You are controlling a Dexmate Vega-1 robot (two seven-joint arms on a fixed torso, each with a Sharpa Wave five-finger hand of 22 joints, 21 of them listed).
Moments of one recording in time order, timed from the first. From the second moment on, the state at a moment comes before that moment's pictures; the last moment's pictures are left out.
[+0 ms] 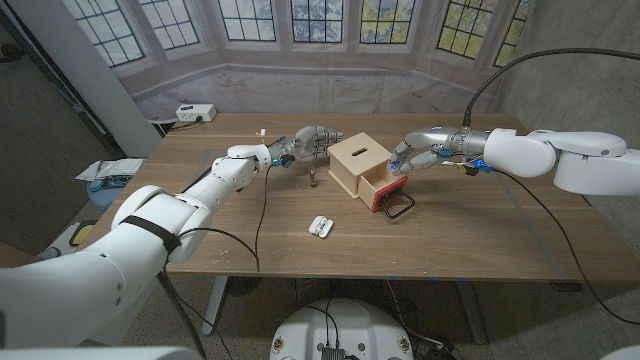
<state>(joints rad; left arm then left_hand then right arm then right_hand) 0.29 0.22 0.45 -0.61 -0.47 -0.03 -0.82 0.38 0.18 0.71 0.05 0.18 0.22 0.00 0.19 0.19 0.17 0.03 0.22 0.20 0.16 0.08 0.18 0.17 0.27 0.08 0.21 0.17 -0.16 -1.48 -1.25 -2.18 -0.08 -0.04 0.07 0.93 0.06 0.22 -0.11 0.22 0.81 -0.13 0.19 0.19 0.82 -0.16 0.24 0.25 0.68 -0.06 0.19 0.23 0.56 -0.05 0.20 0.17</state>
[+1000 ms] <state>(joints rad) 0.21 0.18 0.46 -0.46 -0.44 -0.08 -0.85 0.38 0.18 0.72 0.04 0.18 0.22 0.00 0.19 0.19 0.17 0.03 0.22 0.20 0.16 0.08 0.18 0.17 0.27 0.08 0.21 0.17 -0.20 -1.54 -1.28 -2.33 0.03 -0.26 -0.01 0.88 0.06 0.21 -0.10 0.21 0.77 -0.13 0.19 0.19 0.77 -0.16 0.20 0.23 0.66 -0.06 0.20 0.22 0.56 -0.05 0.20 0.17</state>
